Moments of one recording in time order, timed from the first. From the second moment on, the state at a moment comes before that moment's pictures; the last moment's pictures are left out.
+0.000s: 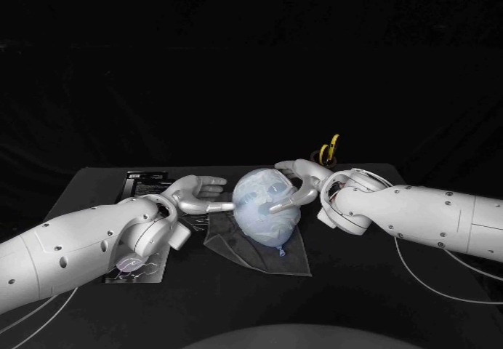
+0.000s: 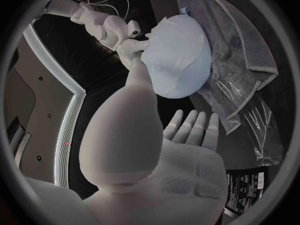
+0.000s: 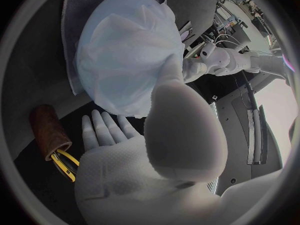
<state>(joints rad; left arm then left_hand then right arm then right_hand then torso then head) 1.11 -0.75 -0.12 1.42 -0.50 -0.25 0.07 1.52 -0.30 -0.21 0.30 0.06 0.35 0.15 0.13 0.18 0.43 0.25 0.04 0.04 0.38 0.24 0.06 0.09 0.07 0.33 0.29 0.07 0.04 1.18 -0.77 -0.16 1.50 -1.06 -0.40 -0.22 1.42 -0.31 -0.29 0.30 0.09 0.32 0.14 0.11 0.14 0.36 0.29 0.05 0.04 0.36 0.27 0.09 0.07 0.07 0.22 0.29 0.04 0.07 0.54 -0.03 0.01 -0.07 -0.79</state>
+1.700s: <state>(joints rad) 1.10 -0.66 -0.11 1.36 -0.66 -0.27 0.06 1.67 -0.18 -0.01 0.30 0.06 0.35 0.15 0.14 0.19 0.44 0.23 0.04 0.04 0.61 0.21 0.10 0.15 0.16 0.67 0.29 0.17 0.06 1.19 -0.94 -0.16 1.67 -0.89 -0.43 -0.22 1.41 -0.31 -0.30 0.30 0.06 0.23 0.14 0.09 0.11 0.22 0.30 0.03 0.03 0.24 0.29 0.05 0.04 0.07 0.22 0.29 0.04 0.07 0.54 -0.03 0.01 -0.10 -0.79</state>
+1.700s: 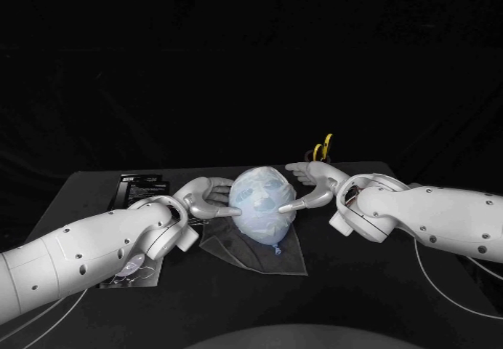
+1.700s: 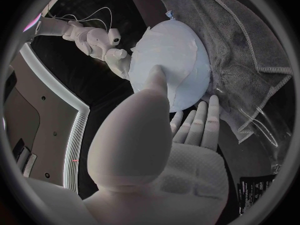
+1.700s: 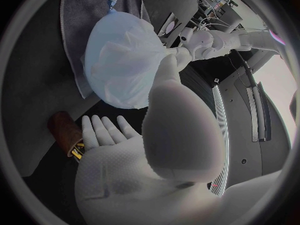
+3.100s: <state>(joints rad) 1.10 -0.67 -0.11 1.38 -0.64 -0.29 0.08 1.66 -0.18 -0.01 0.30 0.06 0.35 0.15 0.14 0.19 0.44 0.23 0.04 0.04 0.62 0.21 0.10 0.15 0.15 0.69 0.29 0.17 0.07 1.14 -0.84 -0.16 1.60 -0.66 -0.45 -0.21 1.42 -0.30 -0.26 0.30 0.08 0.24 0.14 0.17 0.18 0.25 0.29 0.03 0.03 0.42 0.27 0.10 0.08 0.07 0.28 0.29 0.08 0.09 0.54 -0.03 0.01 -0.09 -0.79</state>
